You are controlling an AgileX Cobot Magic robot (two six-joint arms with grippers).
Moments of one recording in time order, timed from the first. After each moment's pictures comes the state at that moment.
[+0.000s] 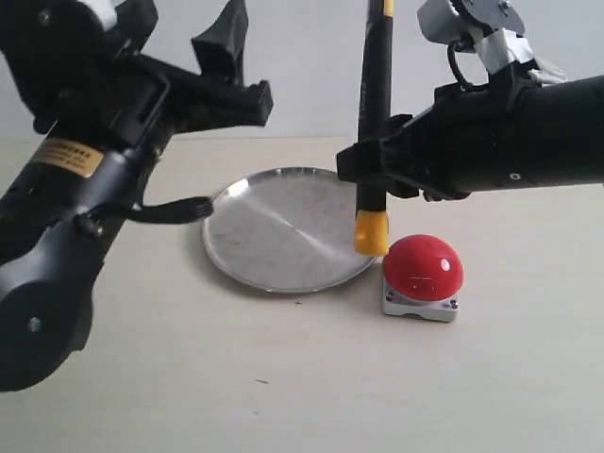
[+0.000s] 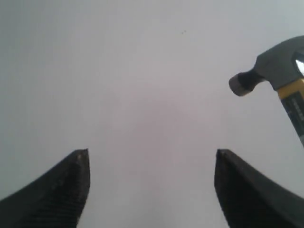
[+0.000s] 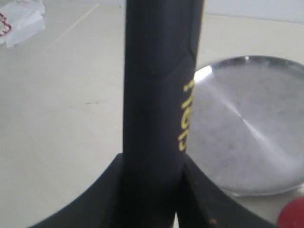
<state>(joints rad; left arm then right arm) -0.92 1.56 -0.69 -0.59 -1.21 0.39 0.42 1.34 -0.81 1.30 0.45 -1.09</state>
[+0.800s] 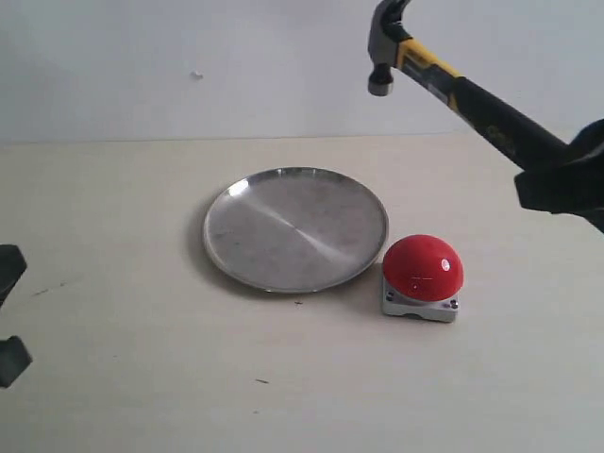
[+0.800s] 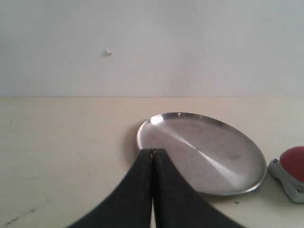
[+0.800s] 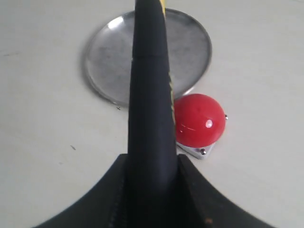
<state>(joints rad) -0.92 0.94 -0.01 -0.77 -0.87 0.32 0.43 0.90 -0.82 0.15 0.77 0.00</state>
